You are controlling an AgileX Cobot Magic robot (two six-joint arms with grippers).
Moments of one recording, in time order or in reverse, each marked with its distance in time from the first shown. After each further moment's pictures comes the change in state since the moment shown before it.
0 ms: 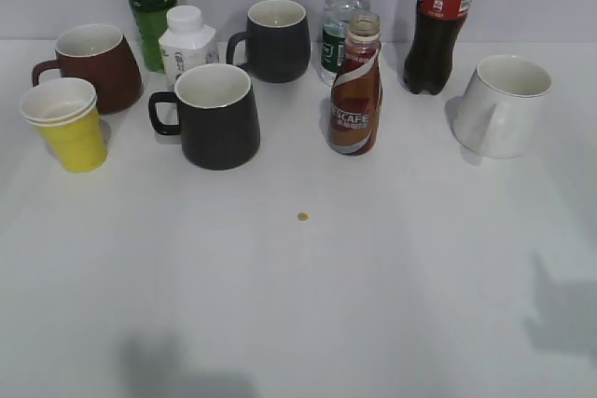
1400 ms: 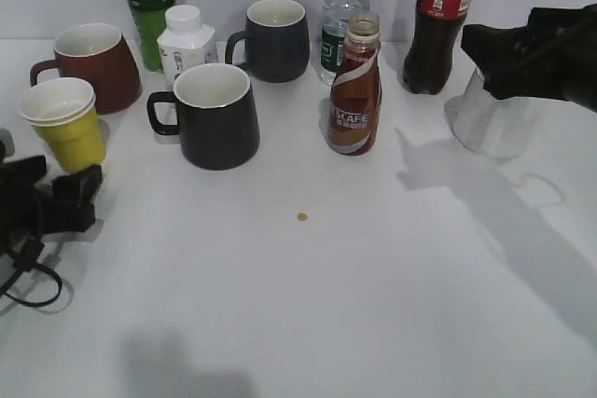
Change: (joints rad) left arm -0.161 1.403 0.107 0.098 -1.295 -0.062; right arm 0.212 1.150 -0.031 -0.270 -1.215 0.158
